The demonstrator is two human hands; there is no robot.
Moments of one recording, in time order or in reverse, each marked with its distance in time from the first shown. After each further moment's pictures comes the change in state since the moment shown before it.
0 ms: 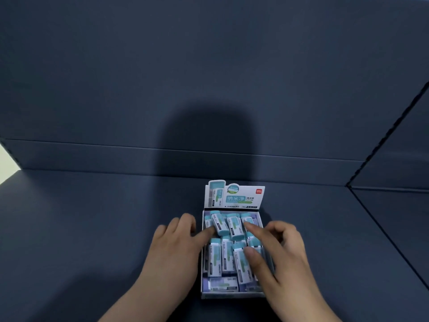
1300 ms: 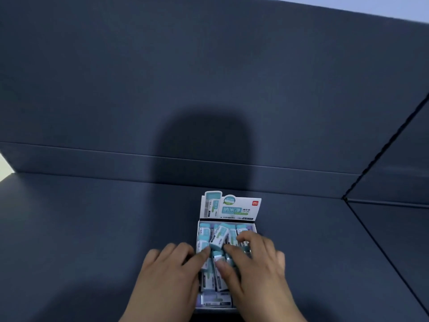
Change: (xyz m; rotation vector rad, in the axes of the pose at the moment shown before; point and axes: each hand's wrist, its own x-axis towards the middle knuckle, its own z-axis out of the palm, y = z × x) left_hand -0.014 0.006 0.009 -0.085 0.143 0.020; right_hand 0.016 -0.023 0.014 -0.376 -0.148 0.024
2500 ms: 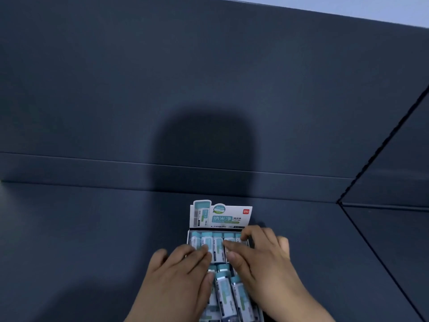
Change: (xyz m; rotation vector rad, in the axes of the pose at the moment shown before) left_hand 0.019 0.012 0.019 0.033 0.040 0.065; right_hand 0.029 0.049 0.000 -0.024 -0.057 -0.108
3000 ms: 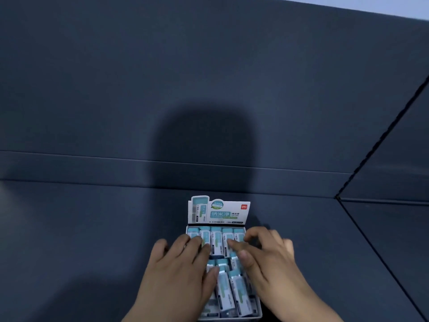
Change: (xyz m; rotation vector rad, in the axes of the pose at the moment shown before) left_hand 0.005 0.005 0.000 0.111 -0.104 -0.023; right_hand -0.014 0.011 -0.003 0.089 -0.018 -0.012
